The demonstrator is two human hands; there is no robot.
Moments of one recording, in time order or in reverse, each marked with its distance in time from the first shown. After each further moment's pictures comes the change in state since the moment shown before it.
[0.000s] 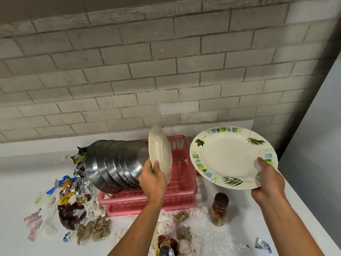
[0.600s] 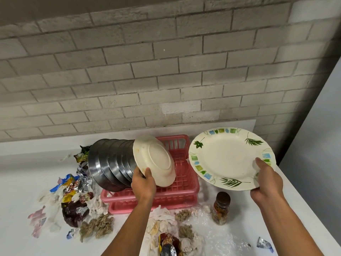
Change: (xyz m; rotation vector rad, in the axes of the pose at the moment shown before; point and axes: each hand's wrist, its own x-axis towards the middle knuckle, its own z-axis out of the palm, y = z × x) left_hand 0.019 -0.034 -0.023 -0.016 -0.061 -0.222; right_hand -0.005 0.006 0.002 -0.009 -0.012 0.000
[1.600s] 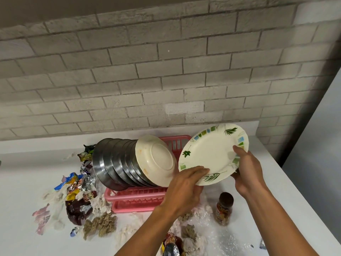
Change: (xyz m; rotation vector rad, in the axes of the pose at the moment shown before) left_hand -0.075 0.052 0.009 0.477 -0.667 0.979; right_hand -0.020 0.008 0.047 -0.152 -0.261 -0.062
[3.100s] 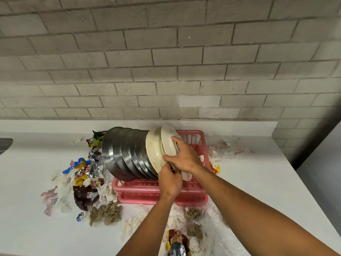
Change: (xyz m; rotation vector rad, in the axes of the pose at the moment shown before) left_hand 0.006 -0.068 0.012 -0.413 0.343 -0.862; right_hand 0.048 0.112 0.142 -1.151 -0.608 -0.382
